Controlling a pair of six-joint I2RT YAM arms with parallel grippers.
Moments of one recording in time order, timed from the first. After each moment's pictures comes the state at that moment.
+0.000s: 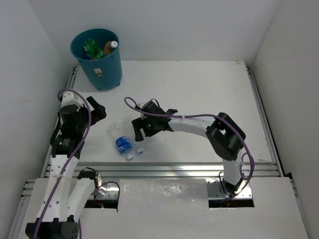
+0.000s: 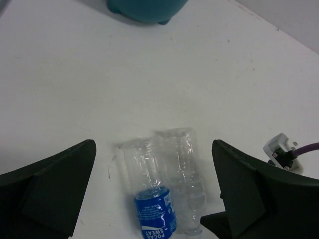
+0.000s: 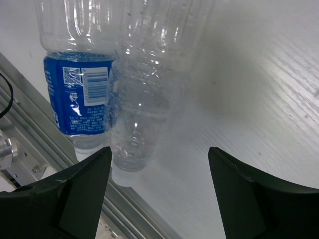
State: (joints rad) left arm 0.05 0.69 0.77 -0.48 -0.05 -0.46; right arm 0.88 1.93 1.29 -0.27 -0.18 0.39
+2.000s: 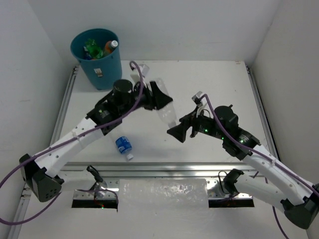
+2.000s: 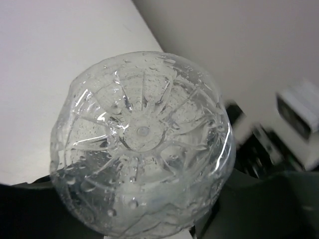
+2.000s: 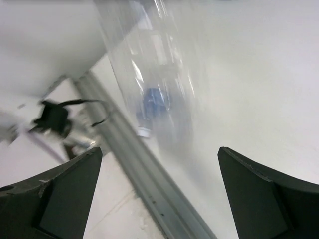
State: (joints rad) left arm -0.69 1.20 1.16 -0.16 0.20 -0.64; right arm 0.69 0.87 0.78 -0.15 -0.36 0.34
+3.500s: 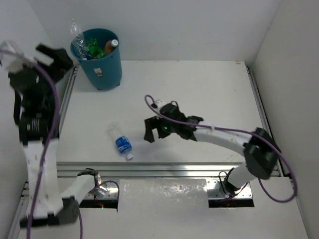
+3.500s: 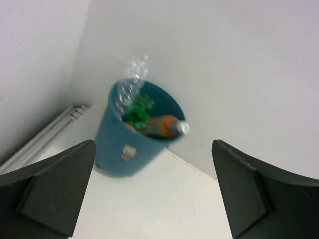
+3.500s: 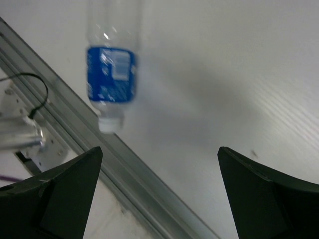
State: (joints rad) left arm 0.12 1.13 1.64 -0.47 -0.29 -0.50; right arm 0.86 1.45 0.92 -0.18 -0.11 0.44
